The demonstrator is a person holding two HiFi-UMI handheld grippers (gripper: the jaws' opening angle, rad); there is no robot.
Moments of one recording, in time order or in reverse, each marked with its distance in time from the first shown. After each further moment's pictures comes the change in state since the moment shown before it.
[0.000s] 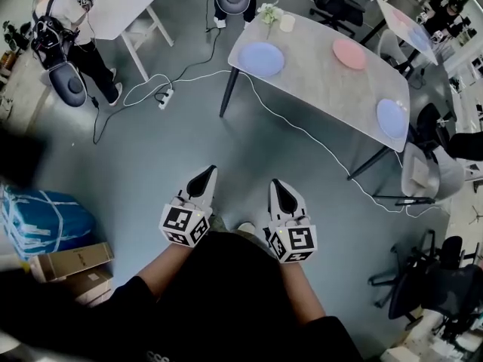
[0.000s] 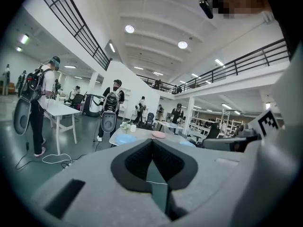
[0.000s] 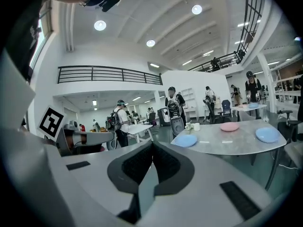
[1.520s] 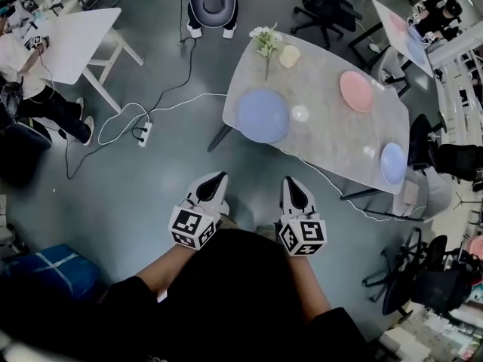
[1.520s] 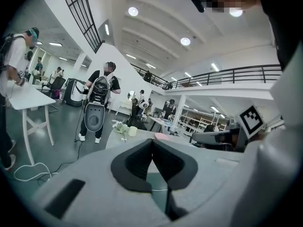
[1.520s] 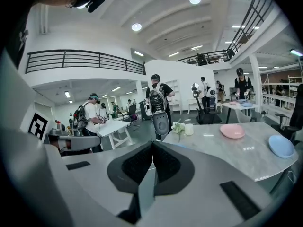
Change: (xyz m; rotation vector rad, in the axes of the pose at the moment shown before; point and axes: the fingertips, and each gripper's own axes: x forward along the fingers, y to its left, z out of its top) left arm 0.305 0.243 0.084 -0.053 0.103 -0.224; right arm 0.371 -0.123 0.088 0.039 0.121 -0.237
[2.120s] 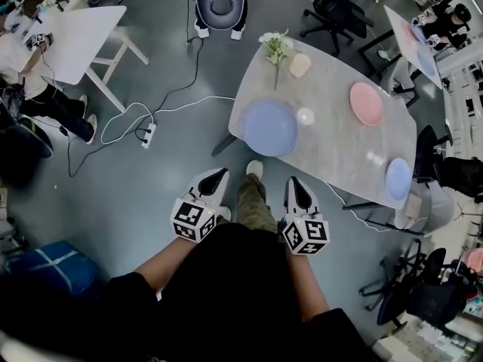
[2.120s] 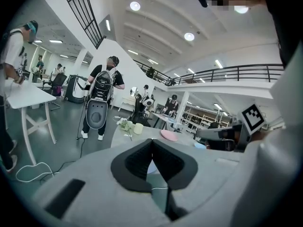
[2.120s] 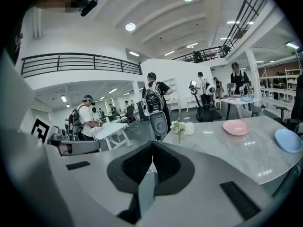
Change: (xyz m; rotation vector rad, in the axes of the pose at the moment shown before) left arm 0.050 0.049 -0.004 -0.009 0.047 0.020; right arm 0.057 -0.030 0.003 0.055 -0.009 -0.015
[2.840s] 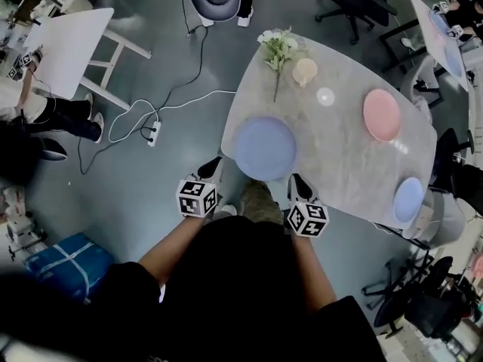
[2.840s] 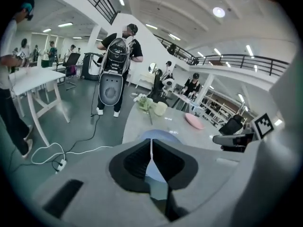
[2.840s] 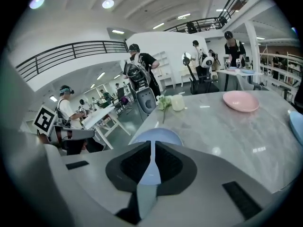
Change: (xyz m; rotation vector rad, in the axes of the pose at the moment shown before) left arm 0.175 0.120 -0.041 -0.158 0.307 0.210; right arm 0.165 -0.142 -0.056 0.130 0.306 -0.010
